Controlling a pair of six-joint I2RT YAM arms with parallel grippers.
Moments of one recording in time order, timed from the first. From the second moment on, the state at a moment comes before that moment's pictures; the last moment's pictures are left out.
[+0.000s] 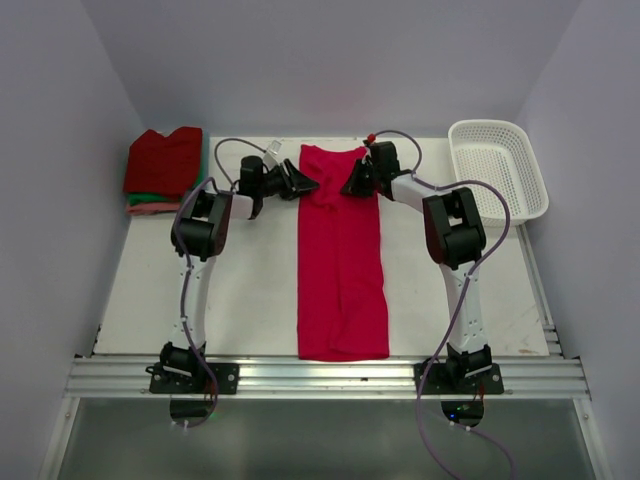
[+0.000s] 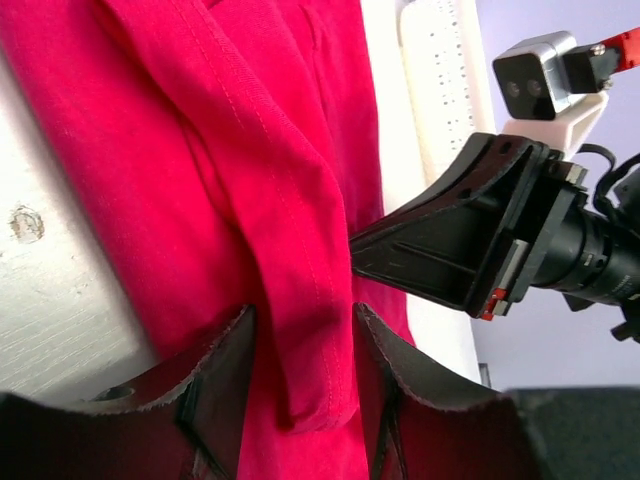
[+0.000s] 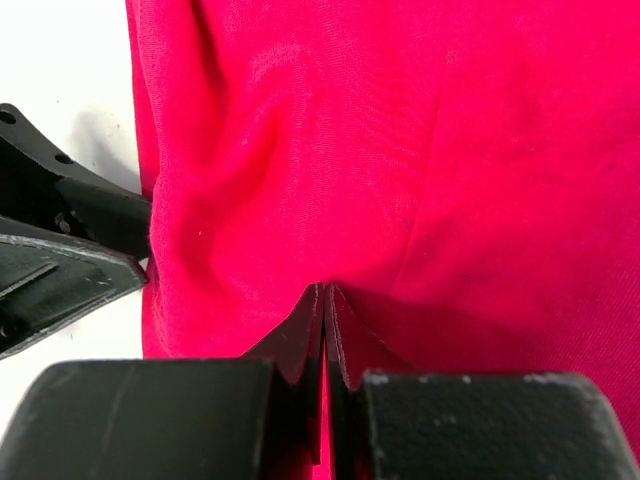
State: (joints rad) left arm -0.22 2.47 1.54 0.61 0.76 -0.89; right arm 0.31 2.34 1.70 -0.09 -0.32 0.55
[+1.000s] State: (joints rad) left arm -0.22 2.34 1.55 0.72 0.84 -1.06; right arm 0.32 2.36 1.74 -0.09 -0.31 0.52
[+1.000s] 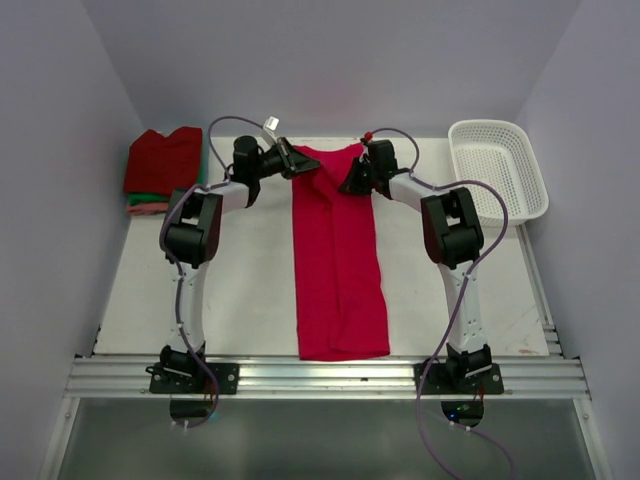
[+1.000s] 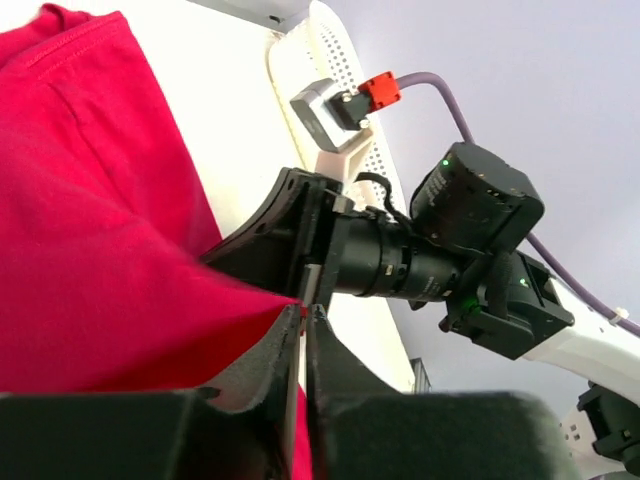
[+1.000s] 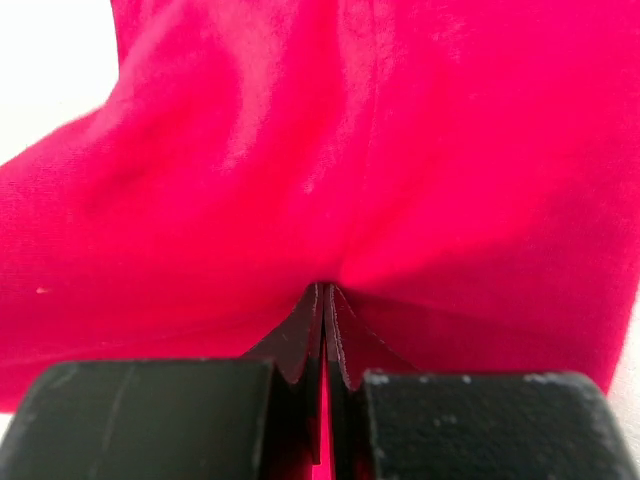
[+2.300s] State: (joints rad) left arm -0.18 2.46 1.84 0.08 0.43 -0.78; right arm 0.32 2.36 1.74 -0.10 -0.30 0.50
